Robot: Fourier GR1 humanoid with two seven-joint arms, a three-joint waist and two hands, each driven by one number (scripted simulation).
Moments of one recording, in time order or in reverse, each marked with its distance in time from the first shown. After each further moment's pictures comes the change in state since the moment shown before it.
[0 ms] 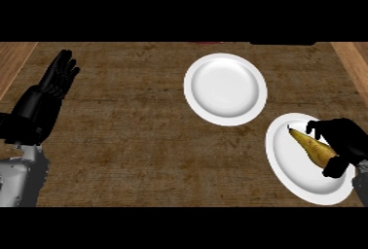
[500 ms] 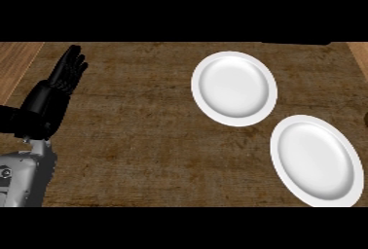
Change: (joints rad) left arm -0.042 -0.018 -0.022 0.018 -0.012 0.000 -0.005; right arm -0.274 -0.181 -0.291 0.466 -0.164 -0.060 -0.247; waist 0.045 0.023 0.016
